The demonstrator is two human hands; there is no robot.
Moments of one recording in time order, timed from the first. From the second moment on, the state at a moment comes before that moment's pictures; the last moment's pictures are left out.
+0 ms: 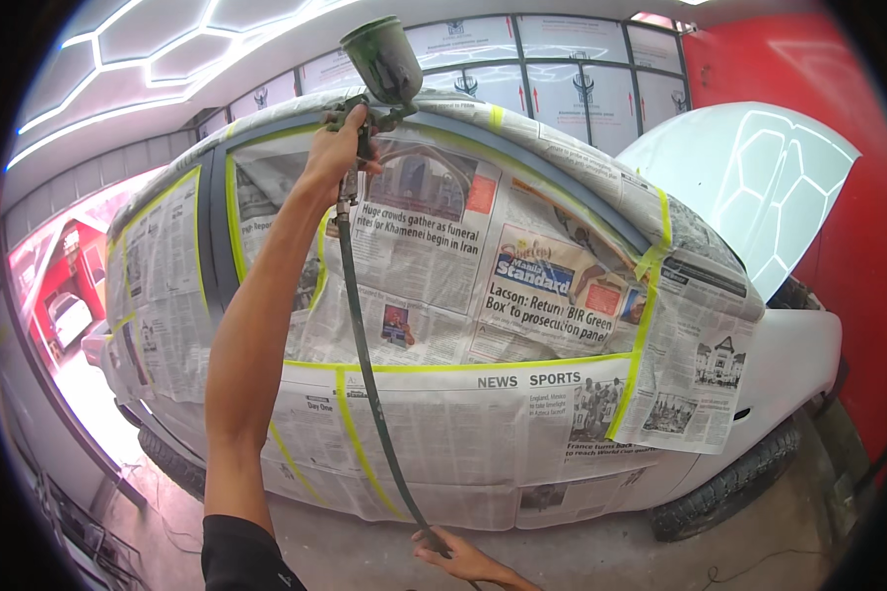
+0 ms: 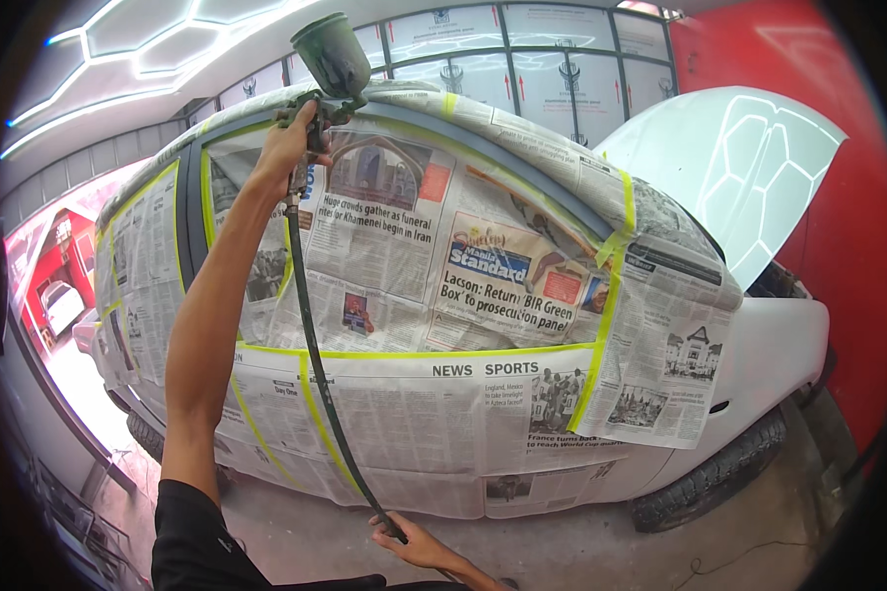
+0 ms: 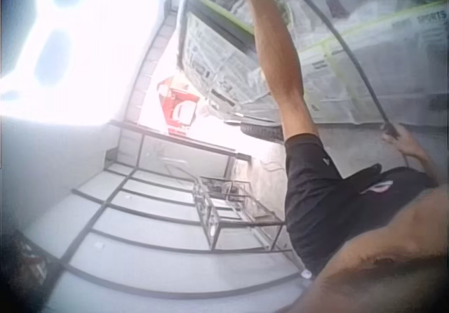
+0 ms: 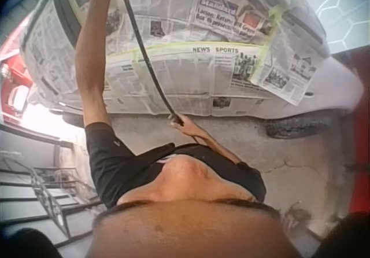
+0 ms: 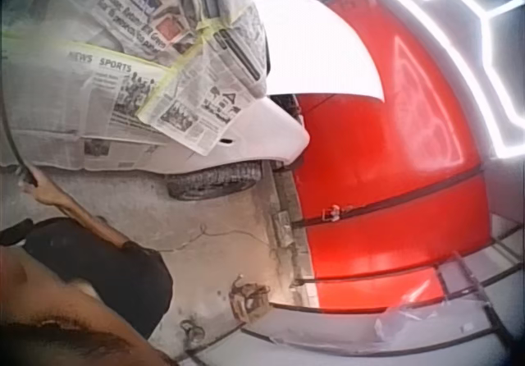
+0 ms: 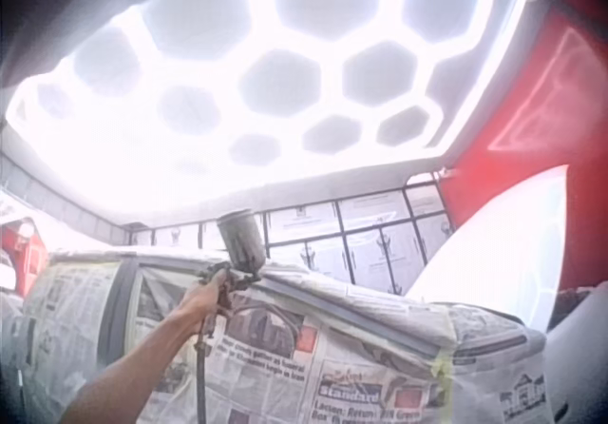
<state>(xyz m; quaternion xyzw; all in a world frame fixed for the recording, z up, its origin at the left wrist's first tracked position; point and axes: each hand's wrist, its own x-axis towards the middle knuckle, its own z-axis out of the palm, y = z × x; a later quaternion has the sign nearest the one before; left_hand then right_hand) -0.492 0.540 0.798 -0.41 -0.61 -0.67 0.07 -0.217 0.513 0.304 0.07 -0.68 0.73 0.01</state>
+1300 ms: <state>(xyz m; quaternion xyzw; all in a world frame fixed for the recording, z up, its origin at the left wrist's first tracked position) -0.477 0.537 0.801 -0.43 -0.60 -0.68 0.05 -0.219 0.515 0.304 0.08 -0.69 0.72 -0.01</state>
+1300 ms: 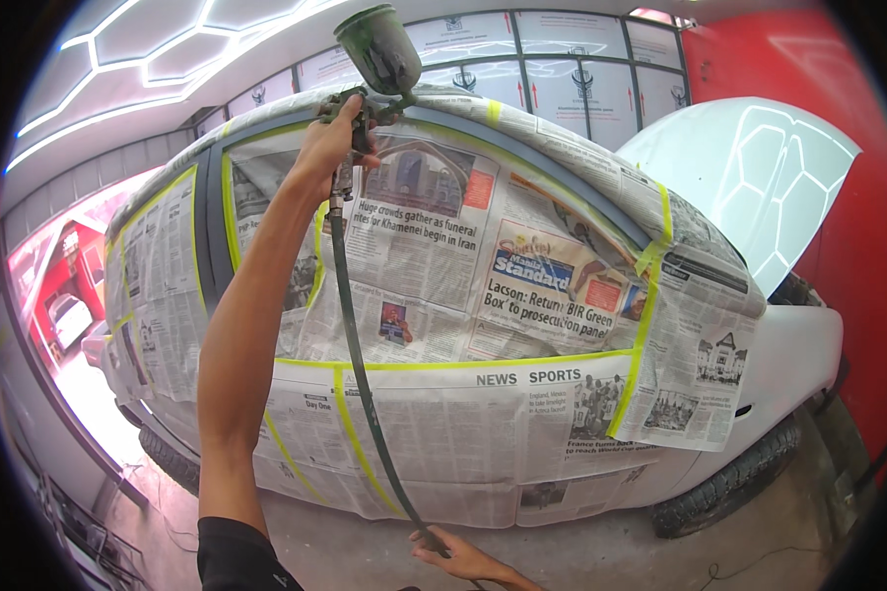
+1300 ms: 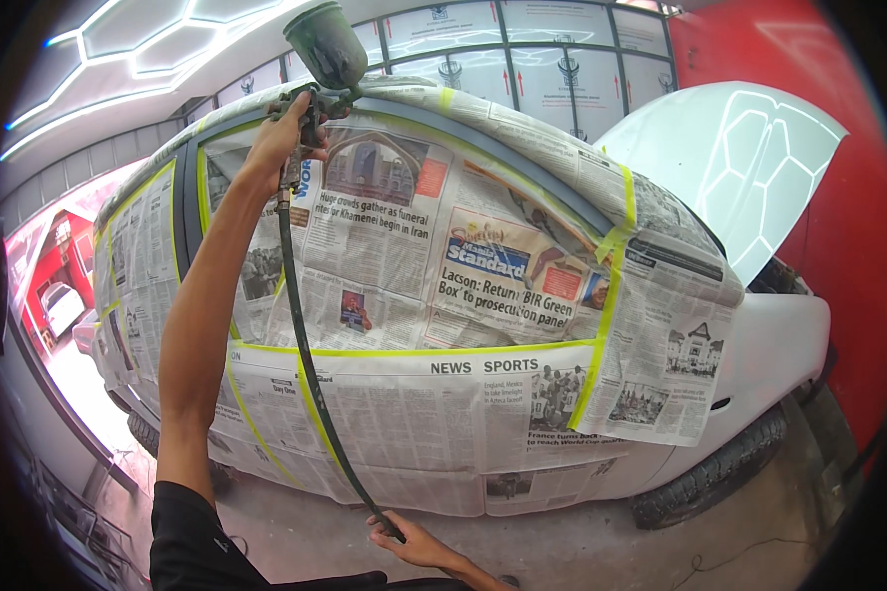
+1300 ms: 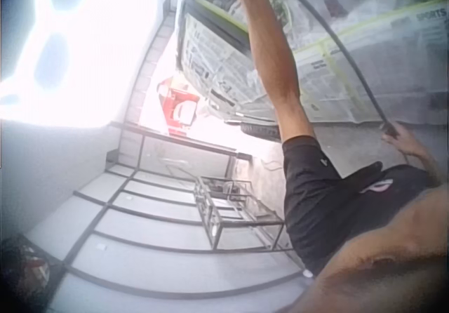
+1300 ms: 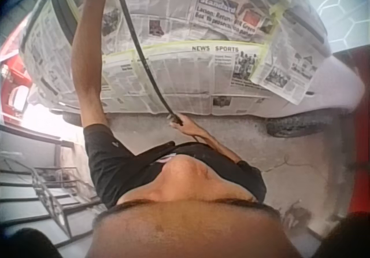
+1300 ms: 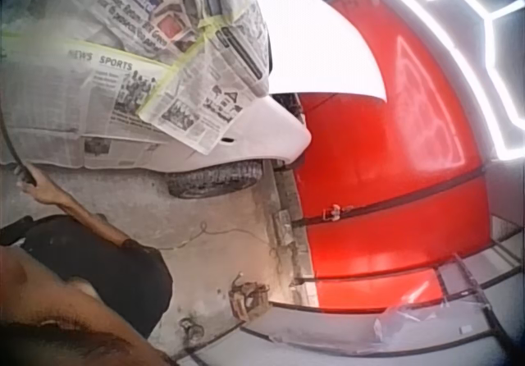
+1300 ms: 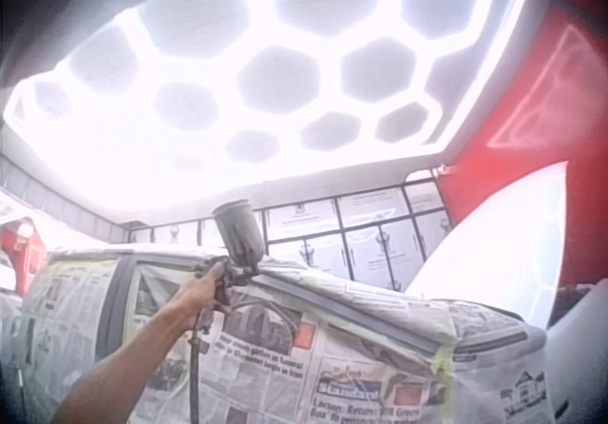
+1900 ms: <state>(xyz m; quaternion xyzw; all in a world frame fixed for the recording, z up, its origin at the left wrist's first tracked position) -0.477 0.489 0.797 -0.37 -0.61 -0.68 0.19 -0.216 0.510 0.303 0.08 -0.69 0.72 -0.02</state>
